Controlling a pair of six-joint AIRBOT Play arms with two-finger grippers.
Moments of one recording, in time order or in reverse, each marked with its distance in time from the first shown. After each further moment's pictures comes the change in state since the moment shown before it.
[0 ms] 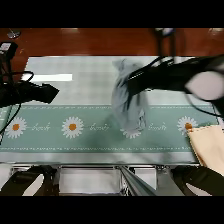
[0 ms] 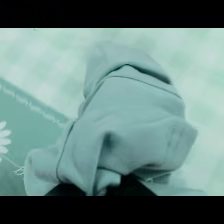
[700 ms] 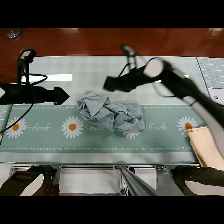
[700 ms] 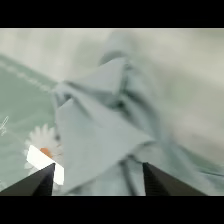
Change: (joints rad) left arm 0.008 -0.144 -0.001 -0.101 -0.065 -0.029; right arm -0.199 -0.332 0.101 0.495 -0.001 -0.091
